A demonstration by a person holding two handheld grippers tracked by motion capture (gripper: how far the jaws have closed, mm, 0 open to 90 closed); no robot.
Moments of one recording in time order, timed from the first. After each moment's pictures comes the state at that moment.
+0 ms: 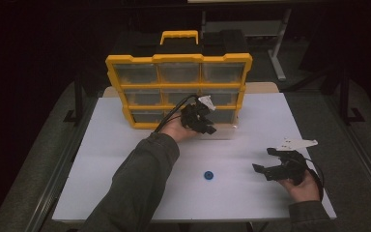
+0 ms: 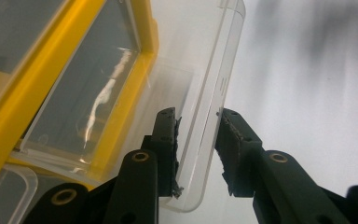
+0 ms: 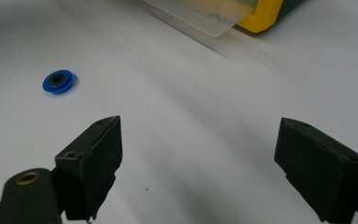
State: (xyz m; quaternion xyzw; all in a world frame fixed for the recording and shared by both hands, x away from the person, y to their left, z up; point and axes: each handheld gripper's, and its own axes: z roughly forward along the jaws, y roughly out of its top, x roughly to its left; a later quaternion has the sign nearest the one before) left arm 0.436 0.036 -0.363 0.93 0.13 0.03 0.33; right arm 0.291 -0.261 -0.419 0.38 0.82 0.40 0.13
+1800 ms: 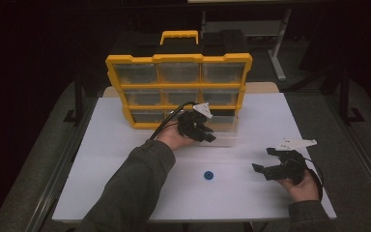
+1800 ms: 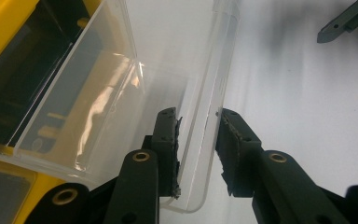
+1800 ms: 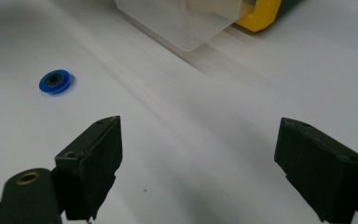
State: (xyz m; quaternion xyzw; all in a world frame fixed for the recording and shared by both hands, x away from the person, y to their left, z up) left arm 0.414 0.046 -0.367 0.93 0.11 0.00 0.36; right arm 0.293 -0.260 -0.420 0.38 0.82 0.40 0.14
